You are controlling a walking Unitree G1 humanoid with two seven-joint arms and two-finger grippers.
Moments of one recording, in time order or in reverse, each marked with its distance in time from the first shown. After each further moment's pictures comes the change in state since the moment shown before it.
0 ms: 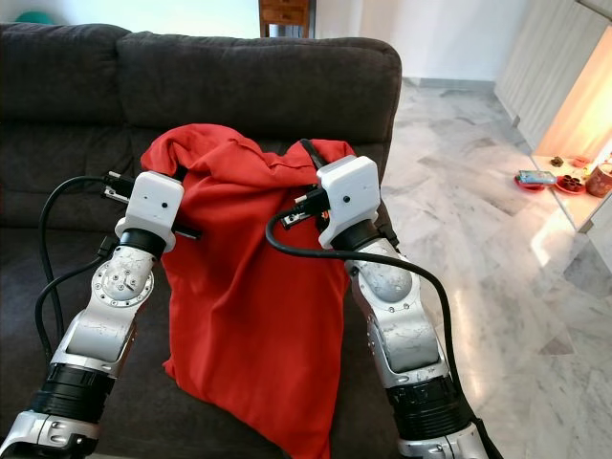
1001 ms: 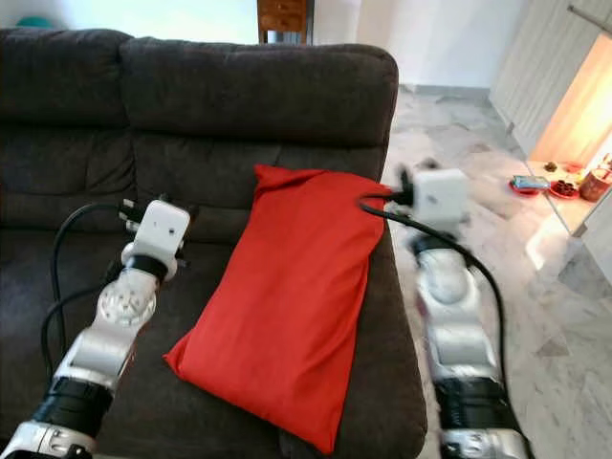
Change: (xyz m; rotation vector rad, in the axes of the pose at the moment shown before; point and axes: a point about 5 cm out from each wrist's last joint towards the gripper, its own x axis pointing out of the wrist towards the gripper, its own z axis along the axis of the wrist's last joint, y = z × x) left arm -0.031 -0.016 -0.066 -0.010 0.261 -0.093; right arm -0.092 -0.101 -0.094 -0.100 0.471 -0.645
